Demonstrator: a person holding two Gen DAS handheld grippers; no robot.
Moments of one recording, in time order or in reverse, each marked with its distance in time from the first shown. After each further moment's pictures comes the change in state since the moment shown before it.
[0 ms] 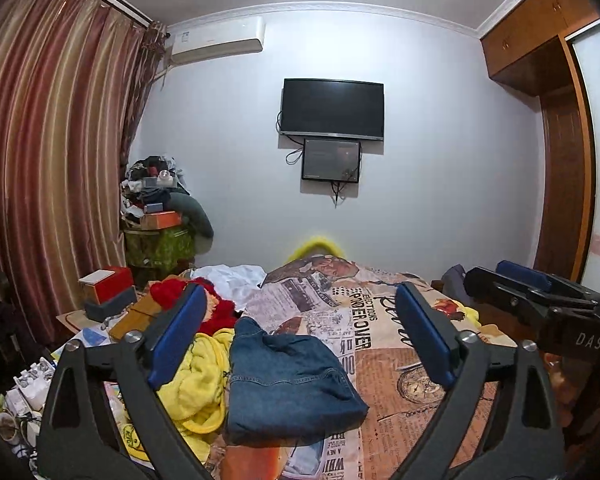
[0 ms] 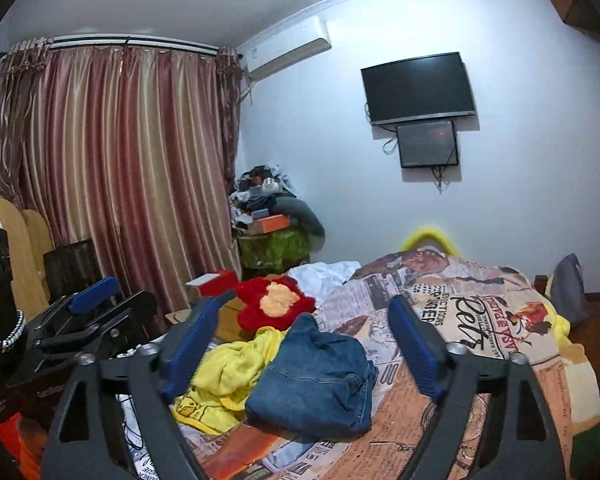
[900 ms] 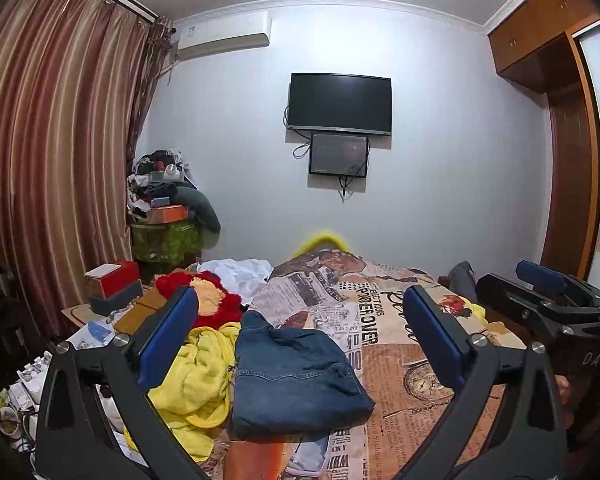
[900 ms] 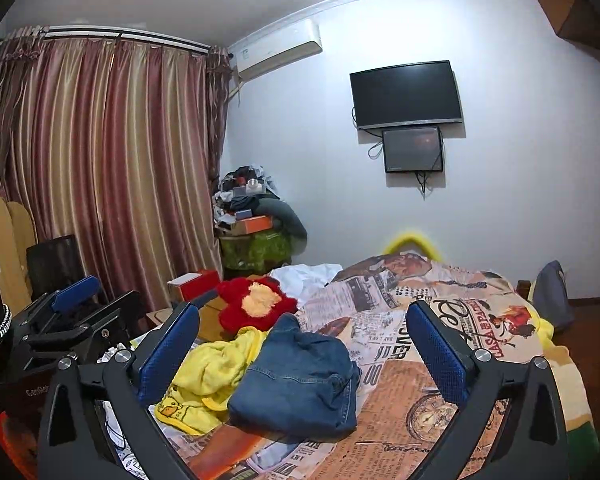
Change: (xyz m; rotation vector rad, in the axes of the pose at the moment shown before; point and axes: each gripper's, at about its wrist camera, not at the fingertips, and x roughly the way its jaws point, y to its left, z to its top) left arm 0.004 0.001 -0.009 -0.011 0.016 0.021; right arm 0.002 0.005 -0.006 -0.023 -0.006 -0.063
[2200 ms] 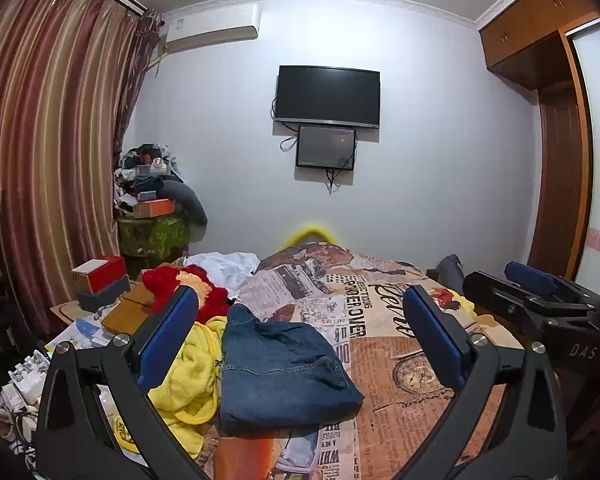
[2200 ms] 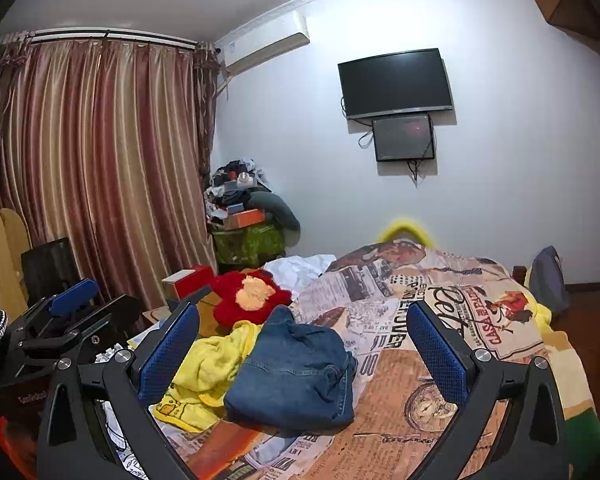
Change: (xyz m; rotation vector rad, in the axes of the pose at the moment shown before) left arm 0.006 -0.003 -0.004 0.005 0.032 -0.055; right arm 0.004 -0.013 -0.005 0.032 0.033 -0.017
